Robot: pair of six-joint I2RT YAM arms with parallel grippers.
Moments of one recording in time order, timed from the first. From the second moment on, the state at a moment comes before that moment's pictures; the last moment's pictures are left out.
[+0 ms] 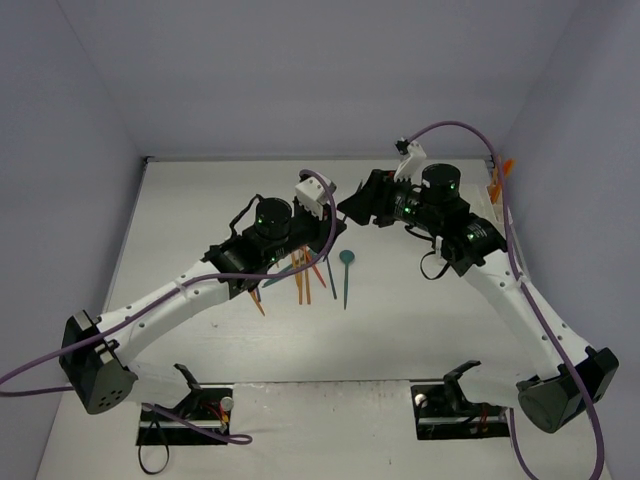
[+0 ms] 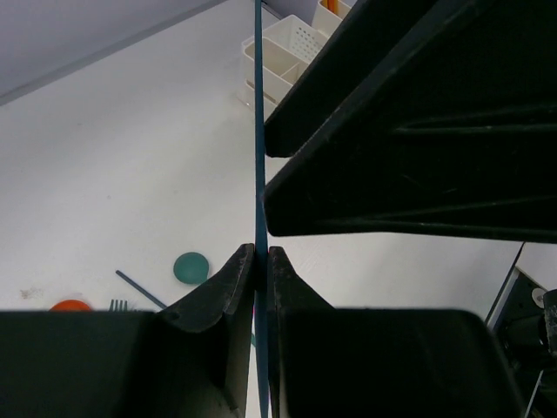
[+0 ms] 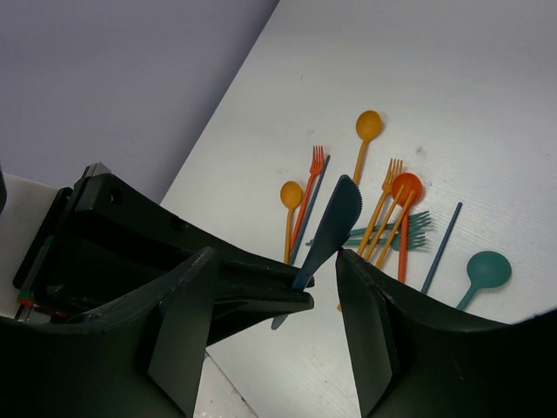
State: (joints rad) left arm -0.84 1.33 1.17 -0.03 0.08 -0.19; right arm 0.49 1.21 1.25 -0.30 -0.37 0.51
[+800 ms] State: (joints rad) left arm -0.85 1.33 1.17 0.02 0.02 -0.17; right arm 0.53 1.23 1.23 -0.28 -0.25 0.55
